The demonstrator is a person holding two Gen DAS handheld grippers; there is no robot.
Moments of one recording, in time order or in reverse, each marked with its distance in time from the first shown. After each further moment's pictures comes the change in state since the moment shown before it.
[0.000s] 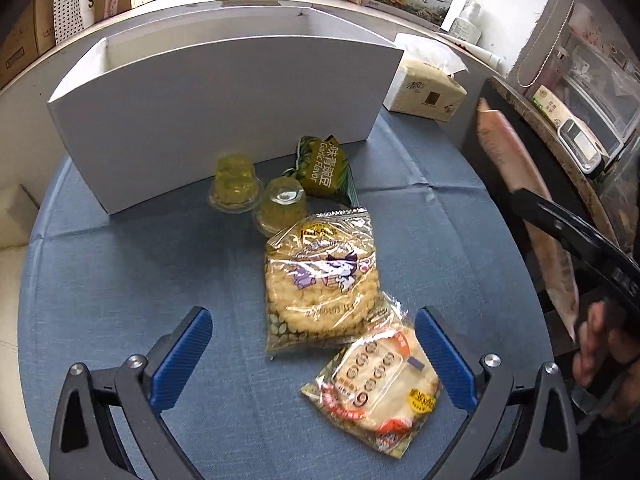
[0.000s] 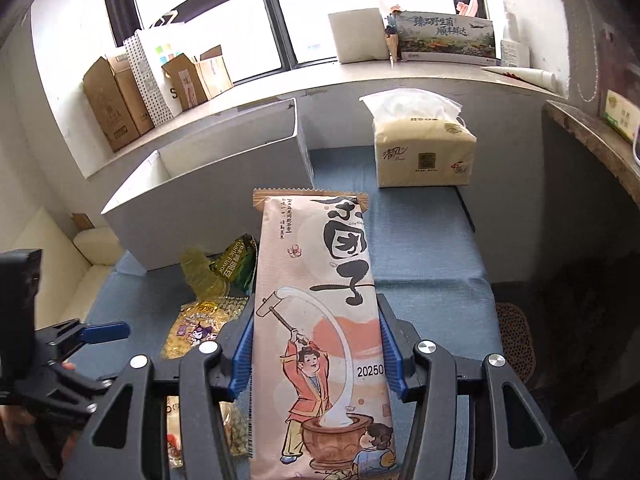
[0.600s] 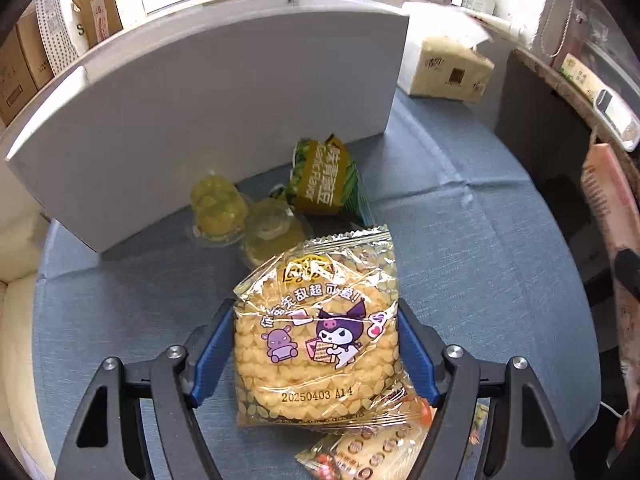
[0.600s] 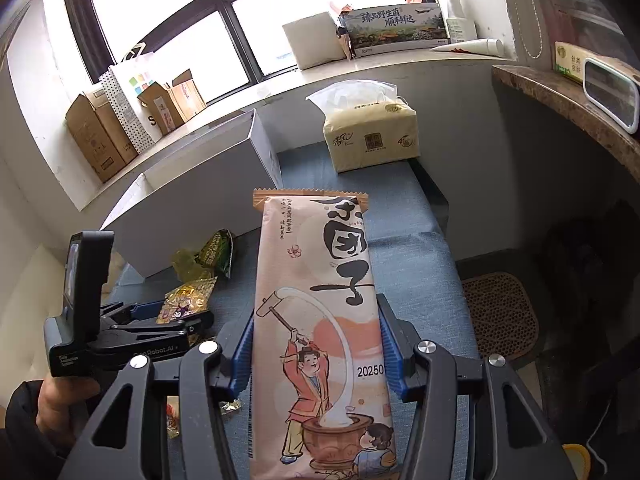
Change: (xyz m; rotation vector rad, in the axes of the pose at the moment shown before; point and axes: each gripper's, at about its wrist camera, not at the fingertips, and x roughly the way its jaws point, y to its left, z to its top) left arm 0.026 -0.025 0.020 0.072 -0.006 0.150; right arm -0.025 -0.034 -0.027 0.129 -0.019 -0.011
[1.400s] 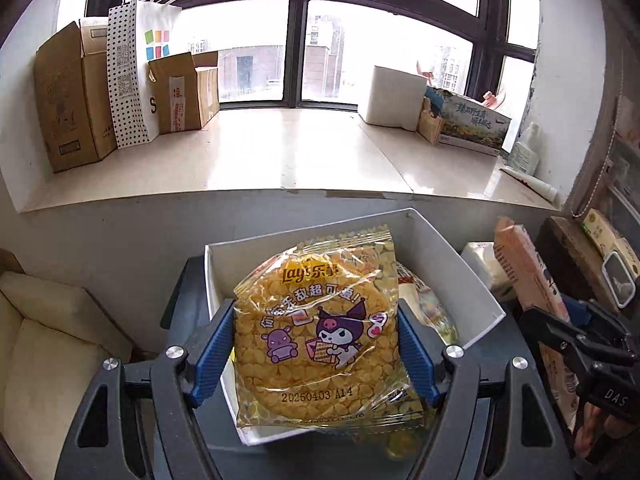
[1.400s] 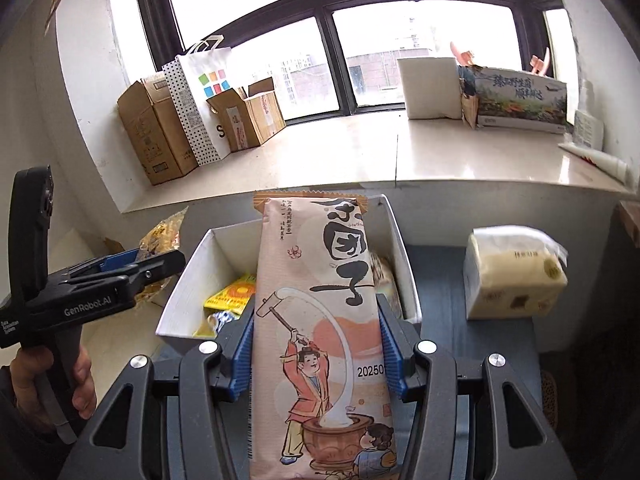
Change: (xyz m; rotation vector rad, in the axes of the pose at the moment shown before) left arm -0.094 0.155 0.155 -0.127 -0.315 0.046; right arm 0.073 0.154 0.162 -0.234 -0.045 0.128
